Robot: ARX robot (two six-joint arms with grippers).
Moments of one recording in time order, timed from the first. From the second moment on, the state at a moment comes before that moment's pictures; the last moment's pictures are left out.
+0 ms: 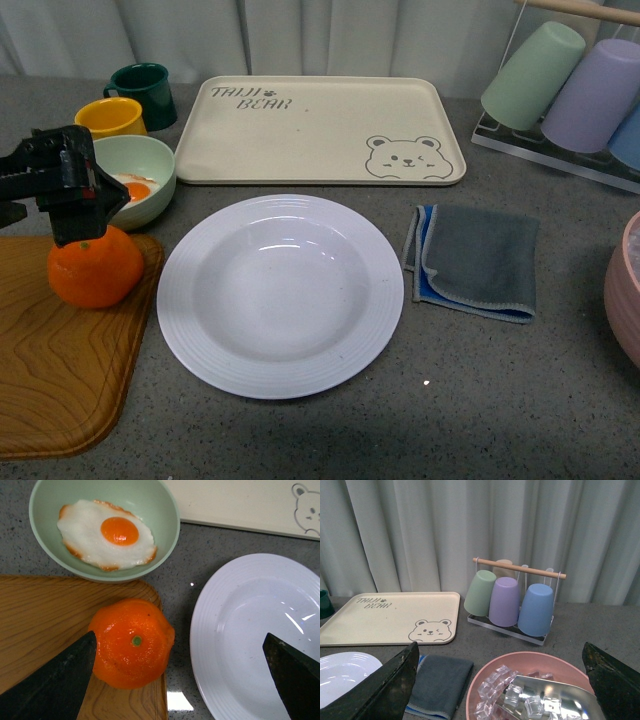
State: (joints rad) left arm -0.10 1.60 0.52 0.43 0.07 -0.19; right arm 0.00 0.00 0.00 0.00 0.00 0.00
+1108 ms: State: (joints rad) left arm -0.06 1.86 0.69 0.29 0.05 -0.09; right arm 0.00 0.00 0.00 0.00 0.00 0.00
